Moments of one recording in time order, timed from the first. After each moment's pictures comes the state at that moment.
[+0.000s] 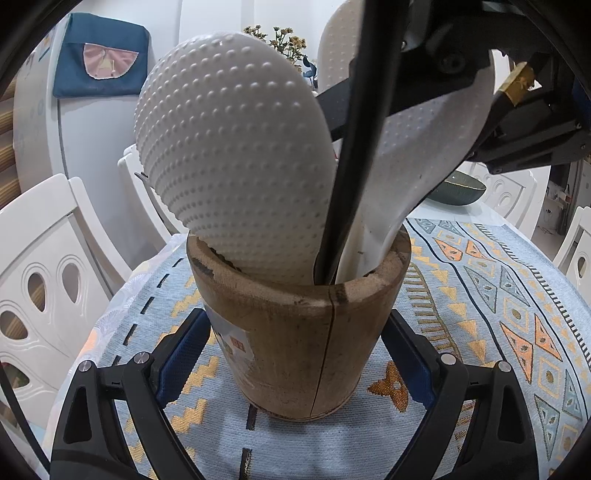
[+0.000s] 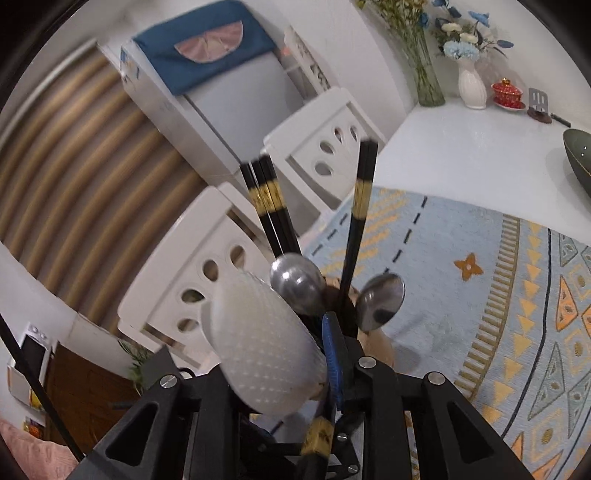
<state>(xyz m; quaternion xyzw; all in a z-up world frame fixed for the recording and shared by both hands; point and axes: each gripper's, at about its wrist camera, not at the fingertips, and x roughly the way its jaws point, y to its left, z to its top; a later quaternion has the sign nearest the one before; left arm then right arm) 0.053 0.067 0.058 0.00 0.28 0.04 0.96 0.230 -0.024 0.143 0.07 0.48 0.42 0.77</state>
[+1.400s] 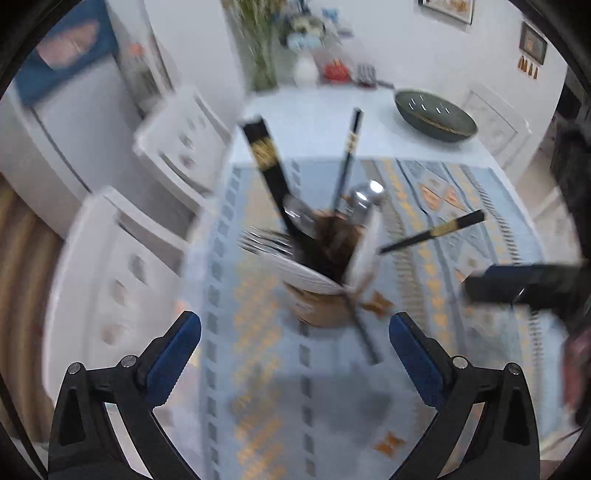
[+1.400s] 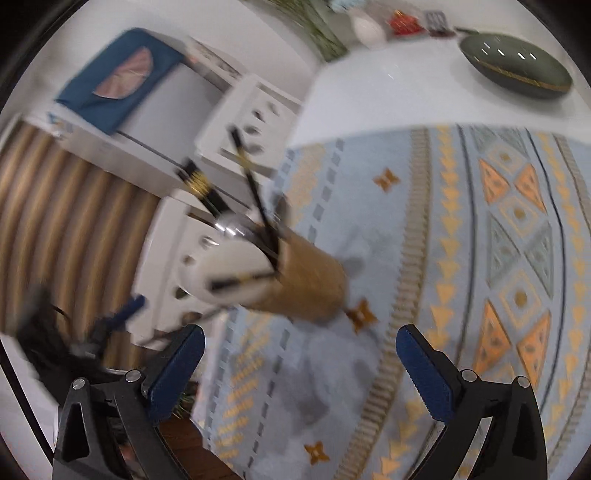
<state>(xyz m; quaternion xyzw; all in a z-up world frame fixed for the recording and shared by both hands) 0.049 0.086 0.201 0.02 0.53 0.02 0.85 0.201 -0.112 0.143 0.15 0.60 0.29 0.73</state>
